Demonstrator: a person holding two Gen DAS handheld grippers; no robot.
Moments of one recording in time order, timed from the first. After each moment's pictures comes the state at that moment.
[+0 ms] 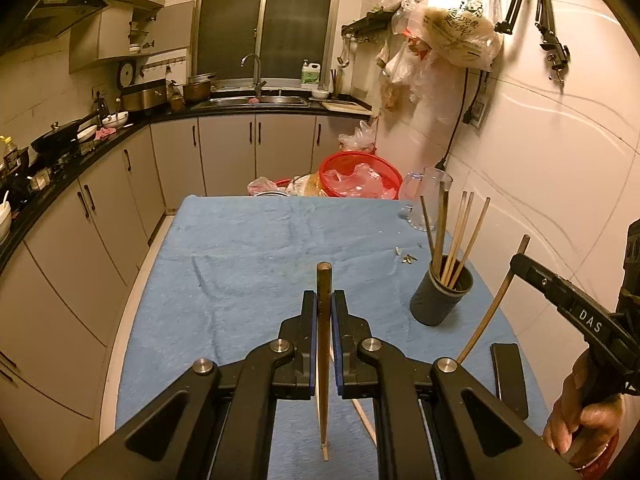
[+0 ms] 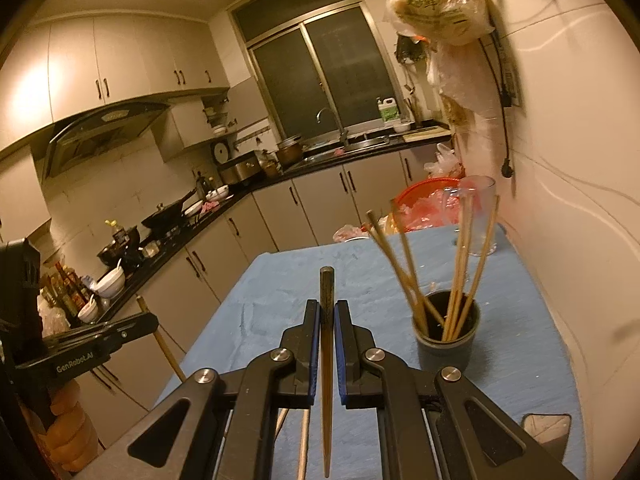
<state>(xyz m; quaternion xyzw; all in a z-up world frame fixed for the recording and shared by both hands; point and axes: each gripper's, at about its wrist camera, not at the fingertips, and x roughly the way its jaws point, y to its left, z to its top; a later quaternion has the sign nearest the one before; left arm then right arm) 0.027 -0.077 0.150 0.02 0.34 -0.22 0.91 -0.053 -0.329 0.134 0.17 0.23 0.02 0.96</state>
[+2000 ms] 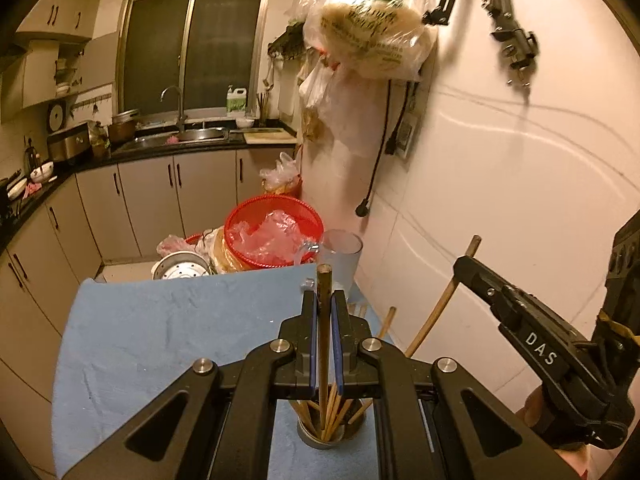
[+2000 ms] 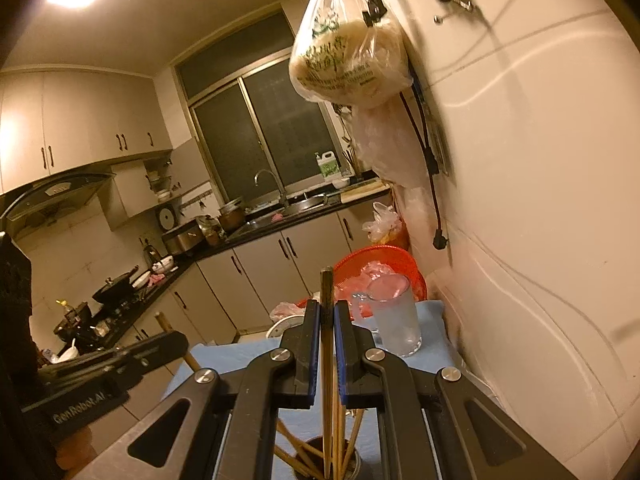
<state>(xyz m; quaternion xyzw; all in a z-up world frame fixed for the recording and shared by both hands) 0.113 -0.294 0.199 0.03 0.31 -0.30 0.90 0.026 -0.479 0.191 0.19 0.17 -0.08 0.96</state>
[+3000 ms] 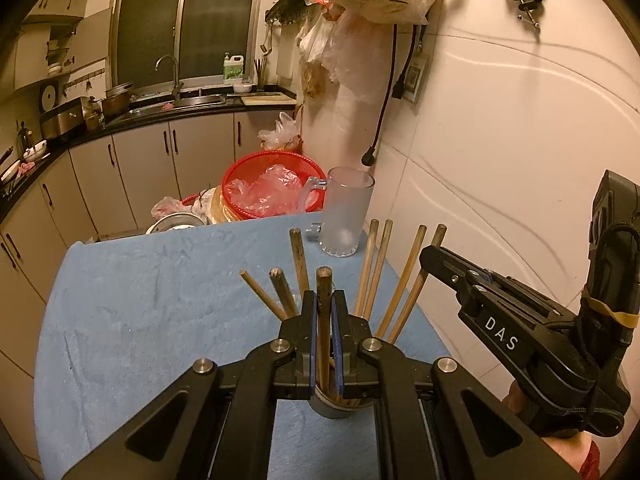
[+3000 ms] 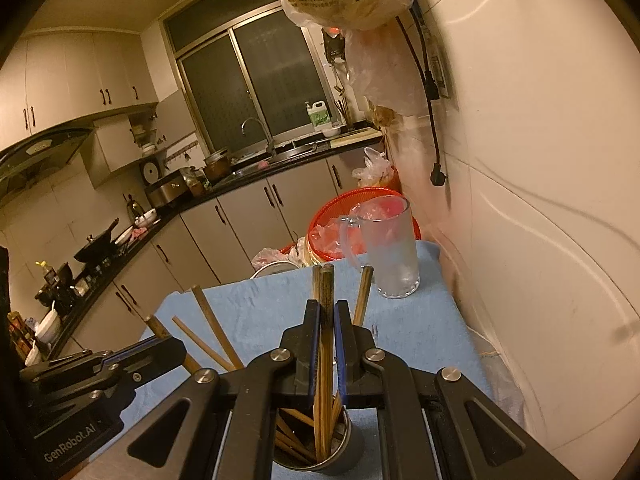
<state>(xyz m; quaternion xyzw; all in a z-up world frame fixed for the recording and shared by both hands) 0.107 -0.290 0.129 0.05 0.35 -0.30 0.89 0.056 -0.462 0.109 0.18 0.25 -0.08 0.95</state>
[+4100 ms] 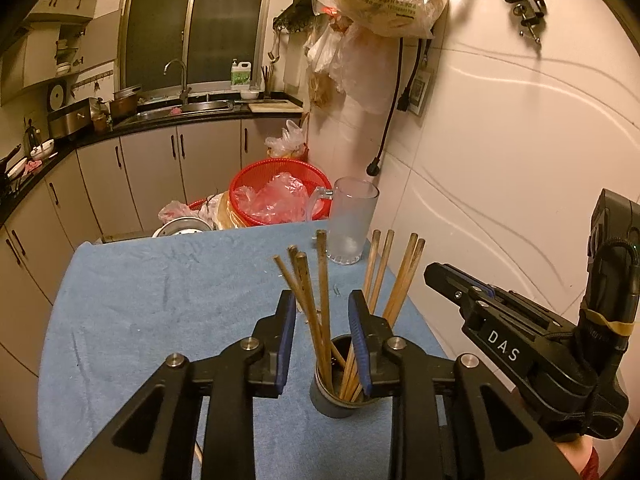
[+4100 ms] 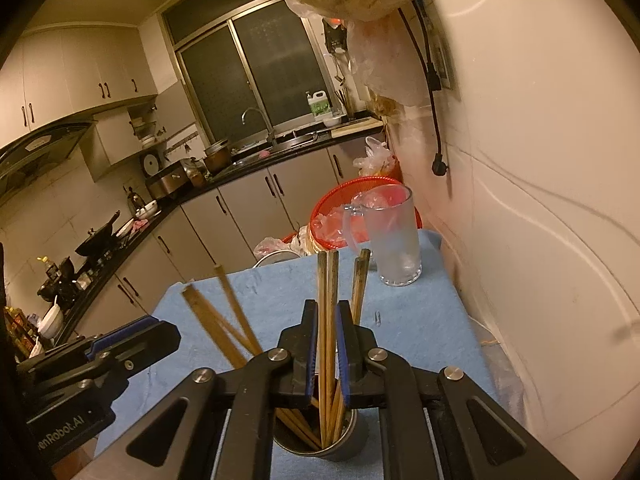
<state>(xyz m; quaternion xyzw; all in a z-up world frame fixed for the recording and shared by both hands) 0.100 -0.277 0.145 0.04 0.34 -0.30 0.89 0.048 -0.456 0.114 0.18 0.26 -0.08 0.94</state>
